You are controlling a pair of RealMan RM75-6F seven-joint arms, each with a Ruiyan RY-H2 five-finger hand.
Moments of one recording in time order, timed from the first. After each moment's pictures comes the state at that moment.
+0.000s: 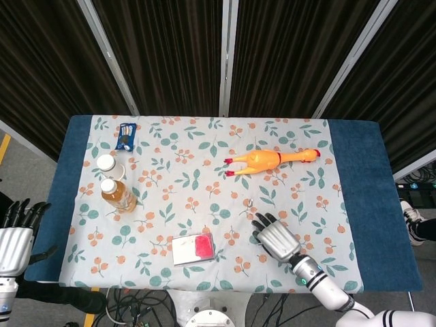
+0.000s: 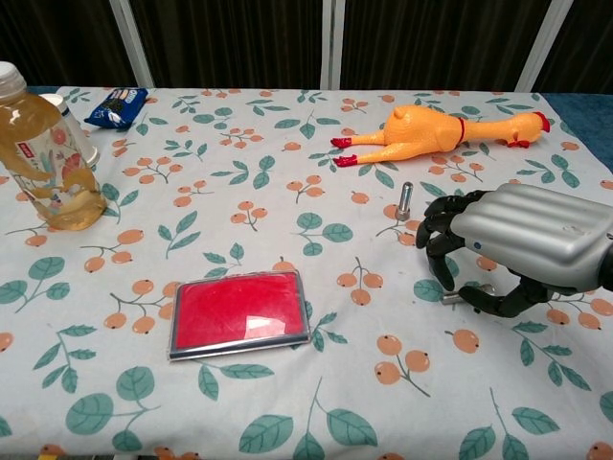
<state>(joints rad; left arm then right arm) -0.04 -1.16 -0.02 -1.56 1.54 1.55 0.09 0.57 -1.45 -0.07 -1.70 -1.39 1.03 -0.62</state>
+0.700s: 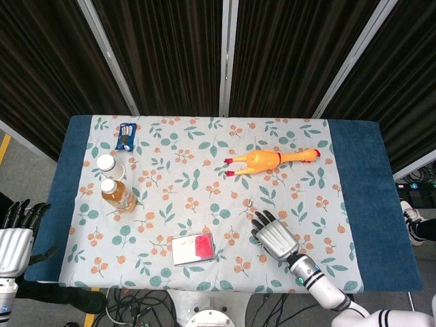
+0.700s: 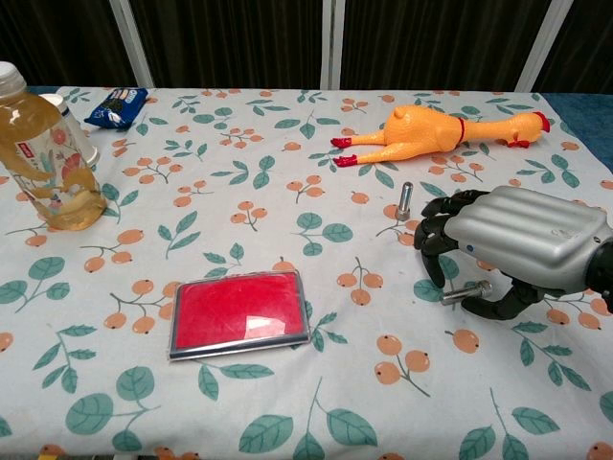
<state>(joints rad) -0.04 -1.17 -0.02 -1.55 1.54 1.55 0.08 0.57 -1.47 -0.05 -1.69 -1.35 1.01 -0.66</state>
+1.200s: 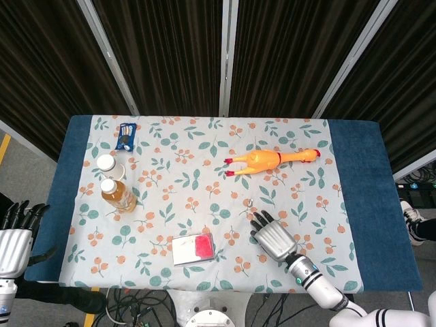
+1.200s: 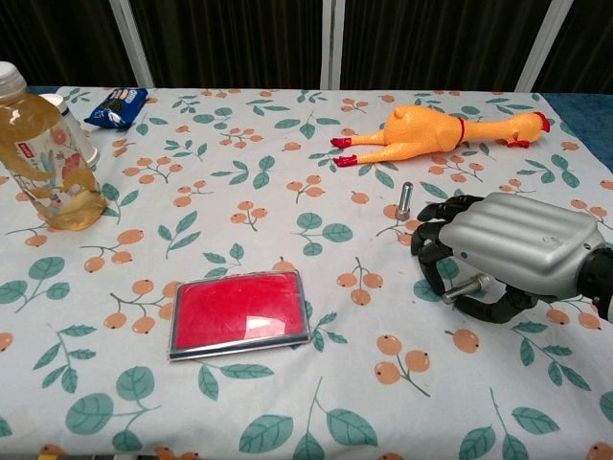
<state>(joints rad) -0.04 -1.17 -0.01 -1.54 1.54 1.55 0.07 0.57 -1.49 -0.05 -1.67 -1.36 1.02 -0.67</state>
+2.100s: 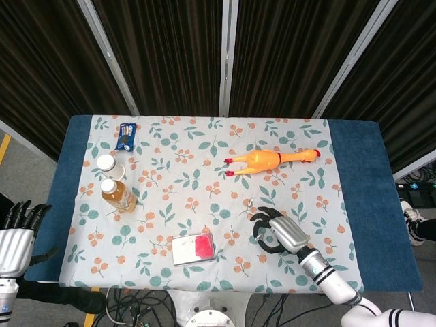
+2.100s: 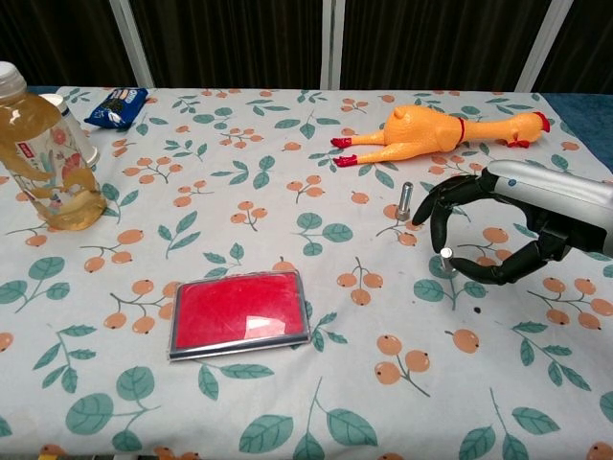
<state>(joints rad) -0.04 -1.17 -0.01 -1.54 1.54 1.54 0.08 0.54 -1.42 -0.02 -1.64 -1.48 1.03 0.24</state>
